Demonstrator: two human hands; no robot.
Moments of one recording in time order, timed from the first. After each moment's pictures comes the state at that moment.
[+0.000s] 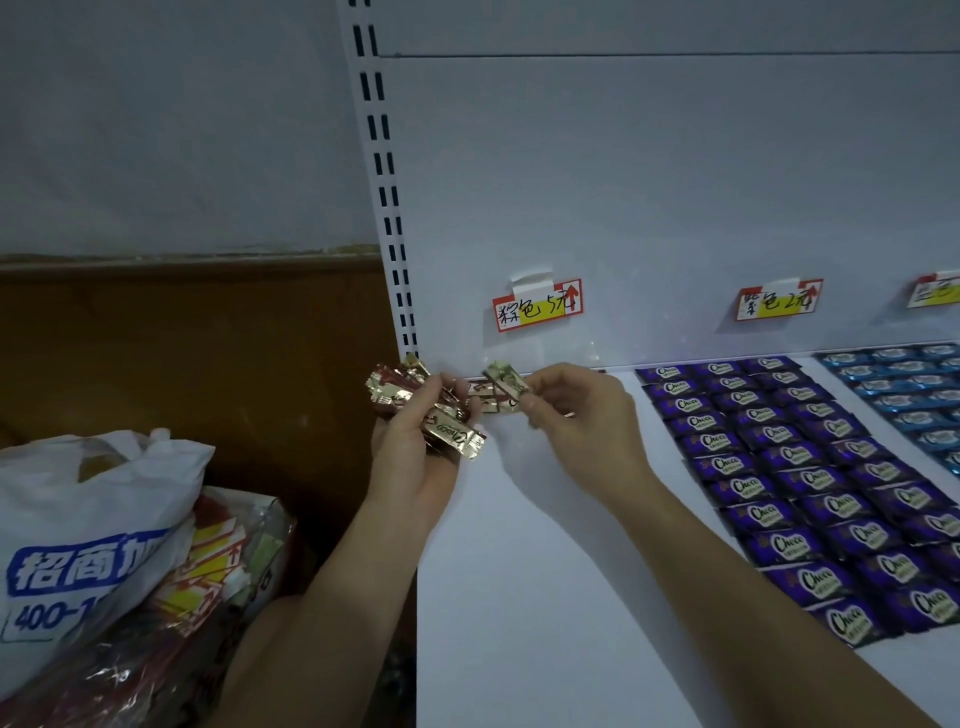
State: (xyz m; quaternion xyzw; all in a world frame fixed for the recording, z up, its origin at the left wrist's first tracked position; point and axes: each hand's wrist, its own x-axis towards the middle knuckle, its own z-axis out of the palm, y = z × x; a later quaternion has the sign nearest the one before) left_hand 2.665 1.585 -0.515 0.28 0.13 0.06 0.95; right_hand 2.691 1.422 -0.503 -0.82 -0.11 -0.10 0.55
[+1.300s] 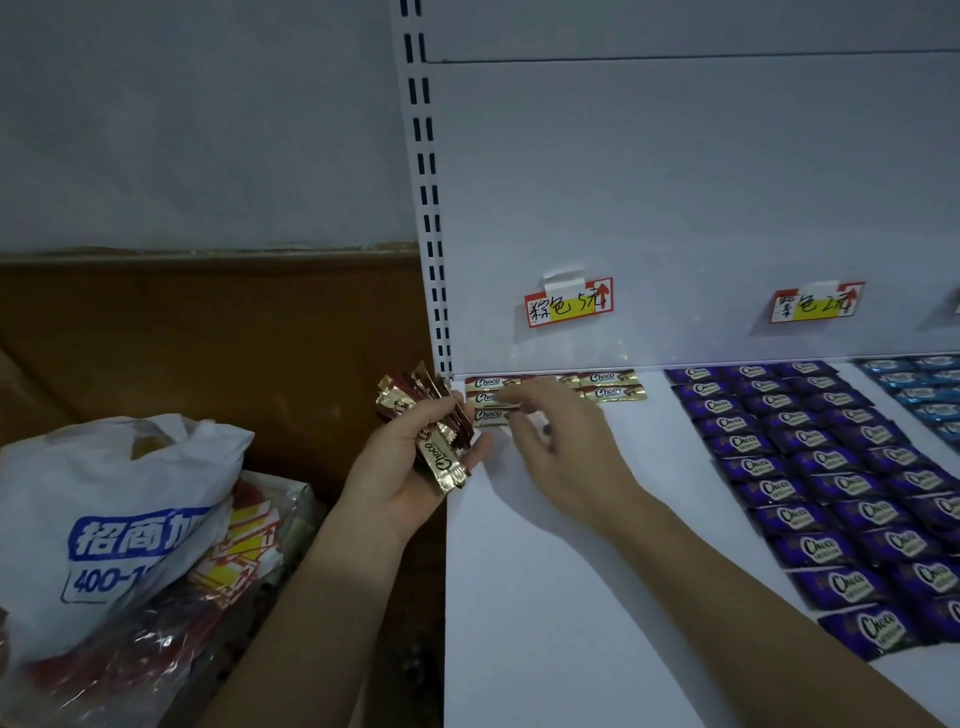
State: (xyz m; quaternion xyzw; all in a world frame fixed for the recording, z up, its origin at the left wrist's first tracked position) left_hand 2.623 1.612 -0.489 0.36 0.18 -0.02 0.91; right_hand 2.674 1.447 -0.518 -0.85 -0.28 -0.15 0.42
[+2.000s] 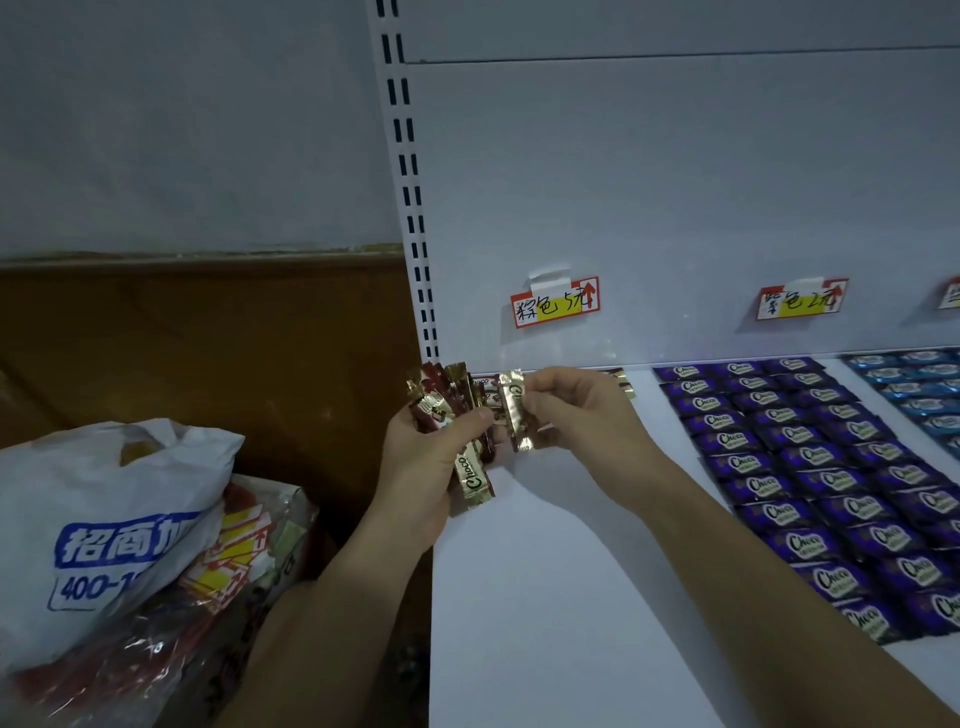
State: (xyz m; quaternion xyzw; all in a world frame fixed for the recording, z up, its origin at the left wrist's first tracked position) left_hand 2.623 1.582 -0.495 0.54 0.16 0.06 0.82; right_hand 2.680 1.424 -0.487 -0.70 -0.15 0.10 0.69
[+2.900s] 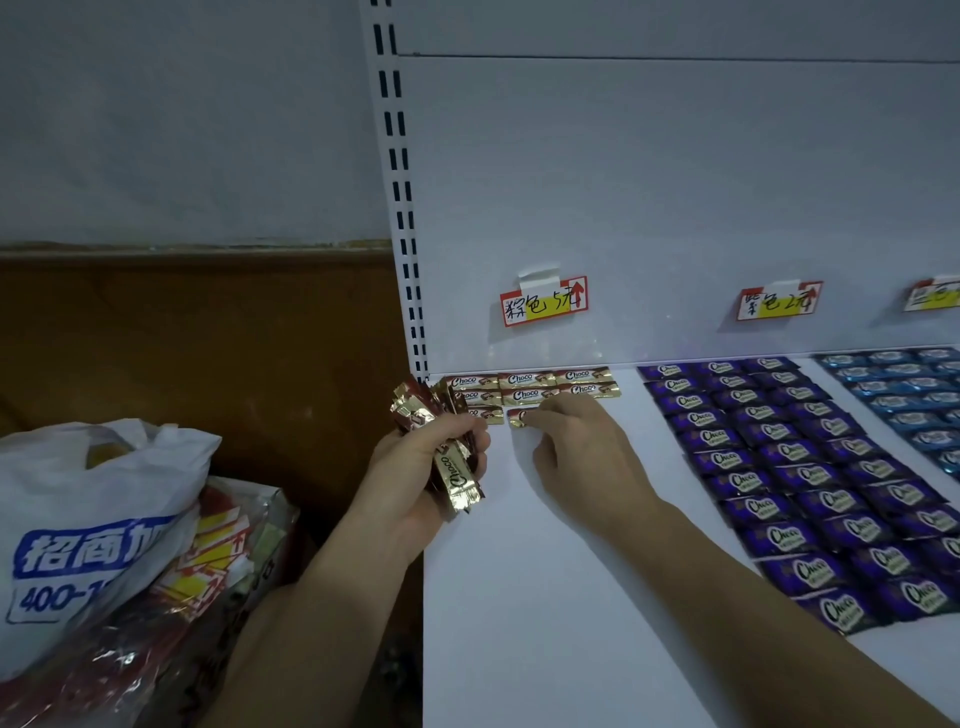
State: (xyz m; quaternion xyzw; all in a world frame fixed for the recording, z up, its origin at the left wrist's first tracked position) left_hand 2.618 1.589 -0.491 0.42 0.21 -0.07 0.88; right_hand 2.681 1.413 -0.536 -0.92 -0.24 -0.22 0.20
